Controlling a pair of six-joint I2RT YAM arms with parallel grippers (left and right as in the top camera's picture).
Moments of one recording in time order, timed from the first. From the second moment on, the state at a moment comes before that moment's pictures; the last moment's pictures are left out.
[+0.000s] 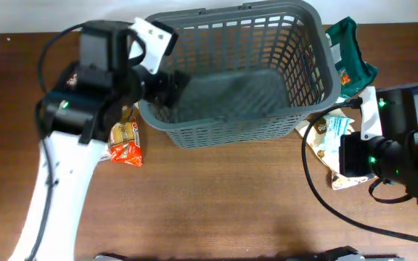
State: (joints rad) left arm -0.26 1.50 1.76 -0.96 0.25 0.16; right arm 0.21 1.24 1.85 -1.69 0.06 0.16
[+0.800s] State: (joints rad) left arm -0.37 1.71 1.76 -1.05 -0.18 0.05; right arm 0.21 1.24 1.85 -1.69 0.06 0.17
